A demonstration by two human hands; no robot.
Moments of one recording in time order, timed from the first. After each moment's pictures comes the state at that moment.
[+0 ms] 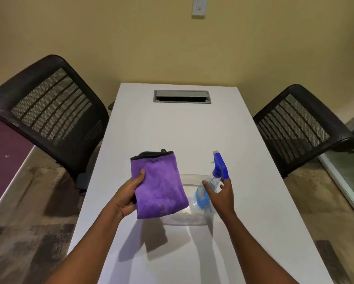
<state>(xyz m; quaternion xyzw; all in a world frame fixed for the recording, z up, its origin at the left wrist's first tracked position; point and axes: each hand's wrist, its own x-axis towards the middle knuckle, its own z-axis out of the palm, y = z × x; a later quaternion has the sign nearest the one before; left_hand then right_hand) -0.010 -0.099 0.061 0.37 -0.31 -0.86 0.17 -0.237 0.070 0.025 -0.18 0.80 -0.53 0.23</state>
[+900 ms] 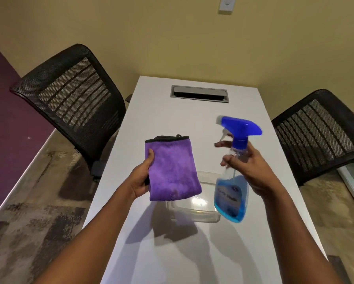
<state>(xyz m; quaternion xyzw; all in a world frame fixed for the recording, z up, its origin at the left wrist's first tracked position) -0.019 -0.115 0.077 0.37 -0.29 -0.86 0.18 -0.255 0.050 0.183 -0.45 0.61 -0.54 0.37</state>
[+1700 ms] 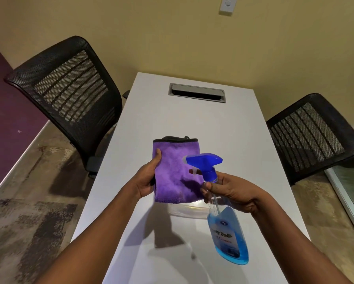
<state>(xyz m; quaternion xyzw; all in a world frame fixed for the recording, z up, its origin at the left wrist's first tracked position) -0.027 -0.100 0.072 0.34 -0.29 -0.88 0.16 -0.211 0.065 0.169 -0.33 0.54 -0.37 0.68</state>
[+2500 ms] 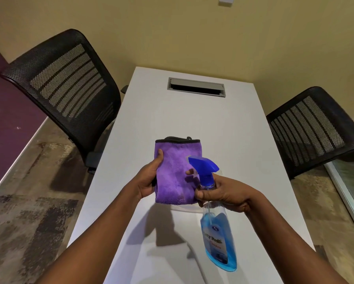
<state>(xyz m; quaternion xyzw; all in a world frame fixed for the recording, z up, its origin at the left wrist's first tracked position) -0.028 -0.085 0.066 0.35 -0.30 -0.87 0.14 -0.203 0.069 0.152 -0.37 0.53 -0.35 0.68</state>
